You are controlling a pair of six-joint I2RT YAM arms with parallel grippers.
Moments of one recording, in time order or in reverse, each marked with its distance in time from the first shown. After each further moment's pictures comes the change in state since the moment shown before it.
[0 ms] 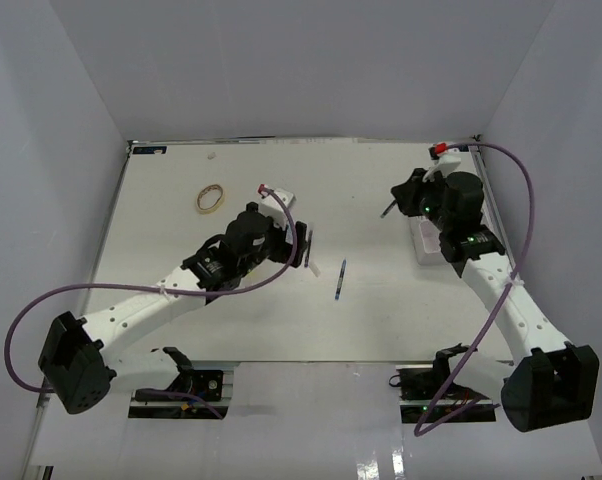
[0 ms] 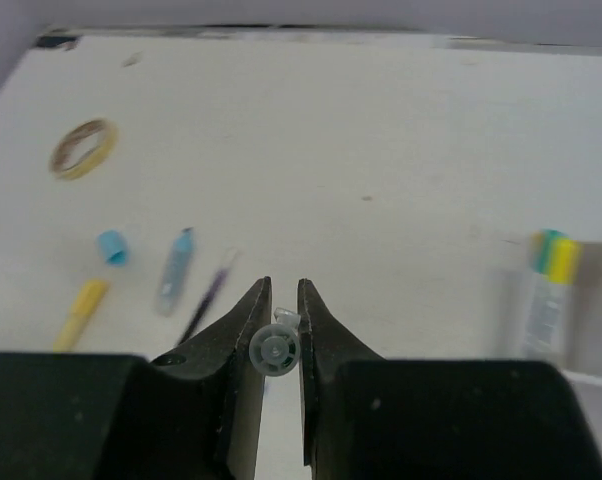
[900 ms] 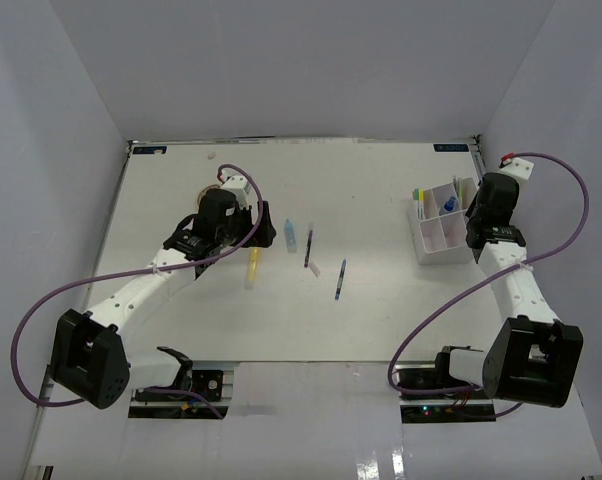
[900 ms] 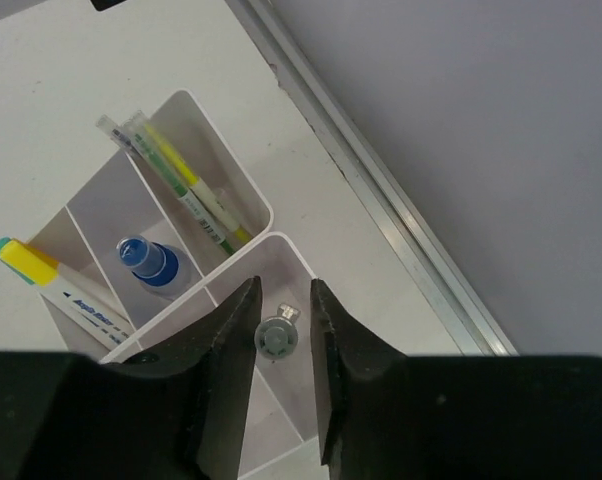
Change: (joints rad) left arm 0.373 0.085 0.057 -0.173 0.233 -0.147; right arm -0.387 0.086 -0.021 -0.103 0.642 -0.072
